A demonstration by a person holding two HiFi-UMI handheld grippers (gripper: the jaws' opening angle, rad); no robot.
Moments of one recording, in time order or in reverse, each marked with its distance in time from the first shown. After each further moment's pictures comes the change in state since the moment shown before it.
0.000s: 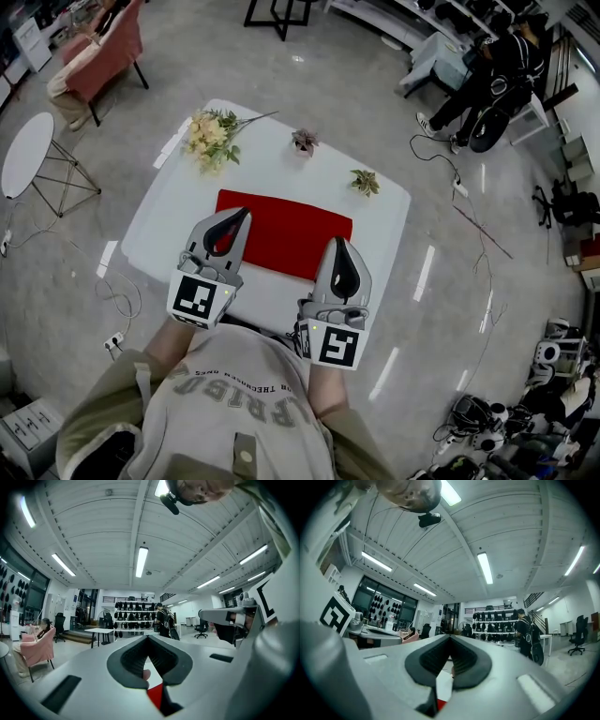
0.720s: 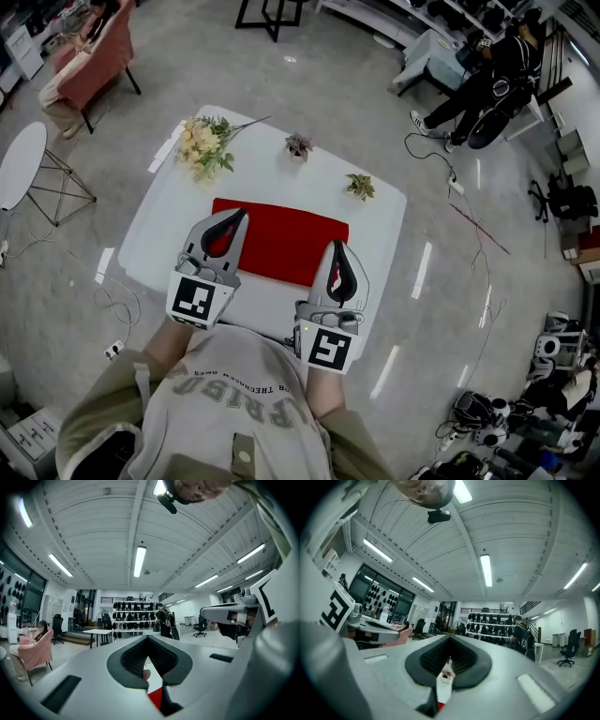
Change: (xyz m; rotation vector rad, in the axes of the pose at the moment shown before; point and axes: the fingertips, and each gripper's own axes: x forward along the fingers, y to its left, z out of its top) left arm 0.018 0.011 -0.008 0.026 0.019 -0.017; right arm 0.013 -0.004 -0.004 -0.105 0.028 -0.062
